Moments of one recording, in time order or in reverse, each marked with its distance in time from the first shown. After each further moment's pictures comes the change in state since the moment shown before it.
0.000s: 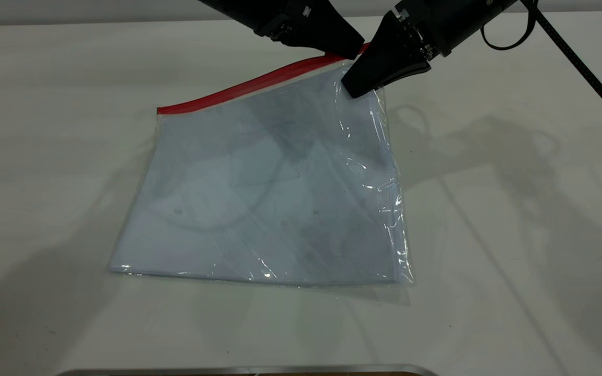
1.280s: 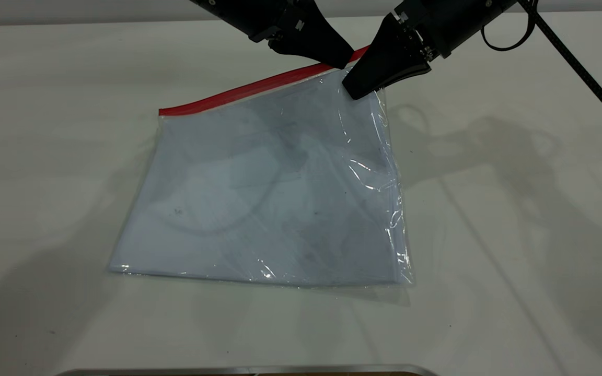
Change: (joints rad) left arm 0.000 -0.001 -0.002 0.077 -0.012 0.011; right arm 0.000 0.001 0.000 -0.002 -0.012 0.000
